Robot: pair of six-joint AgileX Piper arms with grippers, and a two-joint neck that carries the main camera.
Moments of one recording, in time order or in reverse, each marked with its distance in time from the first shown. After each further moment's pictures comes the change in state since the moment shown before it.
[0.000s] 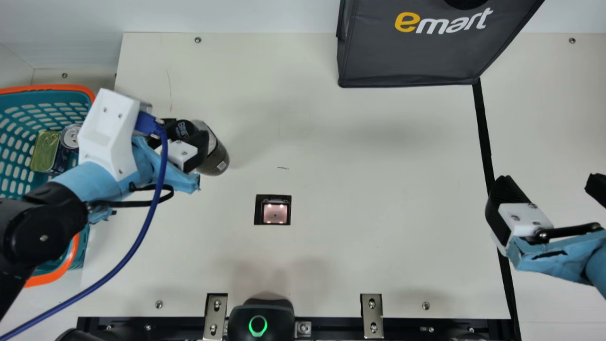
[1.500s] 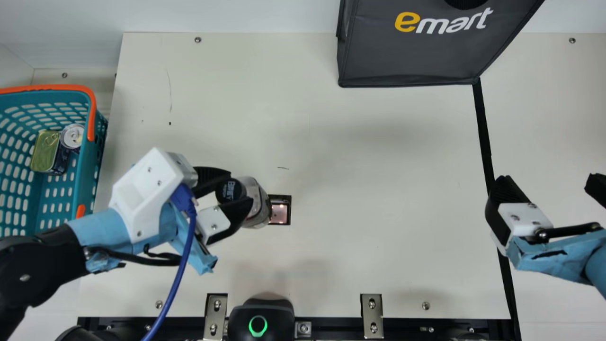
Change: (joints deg) left arm -6.2 -6.6 4.6 -22.8 10.9 26.8; right arm 0.0 0.0 0.0 0.0 0.0 0.0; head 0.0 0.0
